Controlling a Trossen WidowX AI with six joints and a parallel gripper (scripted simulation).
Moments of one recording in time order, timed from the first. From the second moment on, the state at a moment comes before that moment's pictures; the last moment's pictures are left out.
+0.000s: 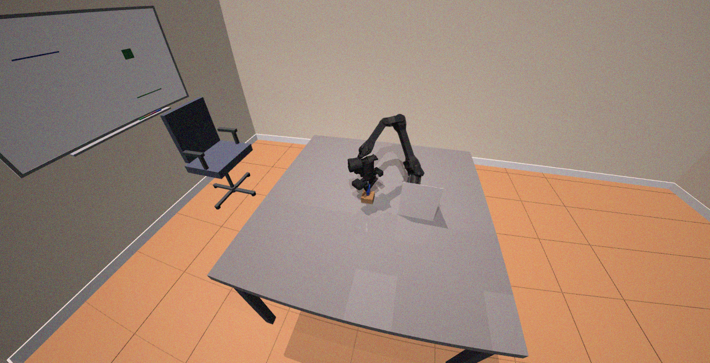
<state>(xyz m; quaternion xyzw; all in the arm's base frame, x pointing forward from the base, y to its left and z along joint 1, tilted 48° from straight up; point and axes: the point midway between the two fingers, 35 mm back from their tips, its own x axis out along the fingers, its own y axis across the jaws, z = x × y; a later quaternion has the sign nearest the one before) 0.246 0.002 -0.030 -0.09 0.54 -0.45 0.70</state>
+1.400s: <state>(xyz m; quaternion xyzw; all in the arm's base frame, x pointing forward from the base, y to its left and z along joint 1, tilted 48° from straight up) 0.245 0.052 0.016 -0.10 0.55 -0.45 0.70</state>
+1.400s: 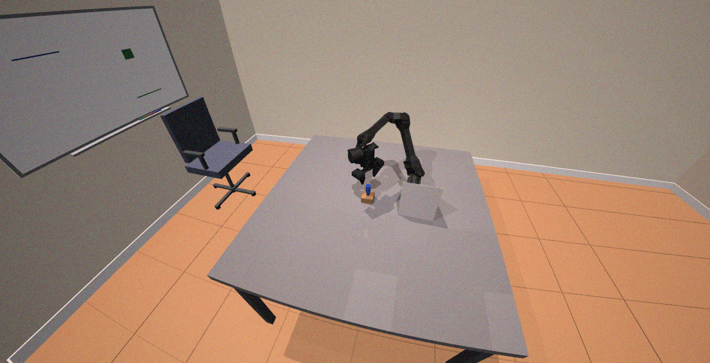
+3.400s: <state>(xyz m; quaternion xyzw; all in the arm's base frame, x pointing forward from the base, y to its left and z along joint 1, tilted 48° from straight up) 0.244 0.025 -0.015 -0.29 0.65 -0.27 0.65</state>
